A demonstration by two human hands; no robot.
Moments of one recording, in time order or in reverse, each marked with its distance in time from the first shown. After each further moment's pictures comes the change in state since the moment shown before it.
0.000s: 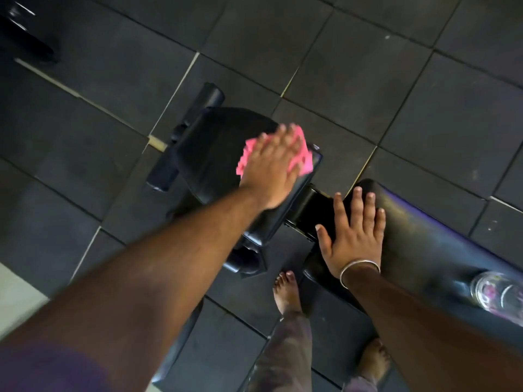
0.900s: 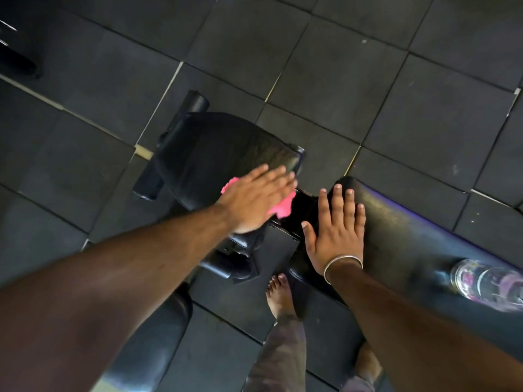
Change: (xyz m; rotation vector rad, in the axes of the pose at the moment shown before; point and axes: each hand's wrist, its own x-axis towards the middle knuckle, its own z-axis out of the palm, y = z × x) left_hand -0.039 -0.003 0.019 0.286 -0.116 0.469; right_hand -0.001 -0.001 -0.001 0.018 0.005 0.001
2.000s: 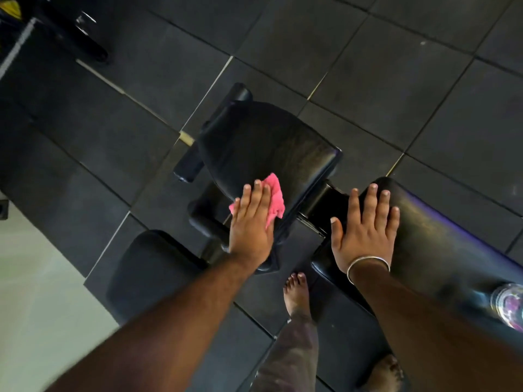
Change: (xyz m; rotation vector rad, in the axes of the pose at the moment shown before) left_hand -0.084 0.086 0.029 -0.569 0.281 -0.882; right_hand 0.000 -0.004 -0.011 -0.012 -0.009 -0.006
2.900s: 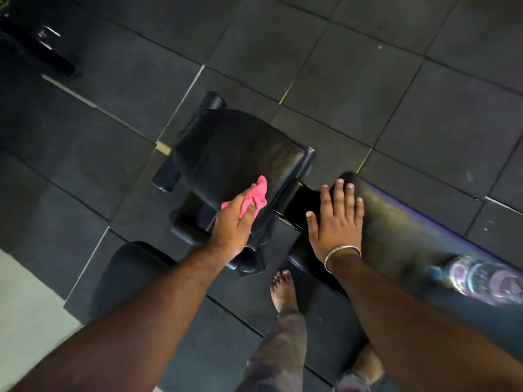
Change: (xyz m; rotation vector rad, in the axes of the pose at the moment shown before) left_hand 0.016 0.020 -0.030 -0.657 -0.128 -0.144; right_hand 0.001 0.007 -0.013 0.134 -0.055 -0.028
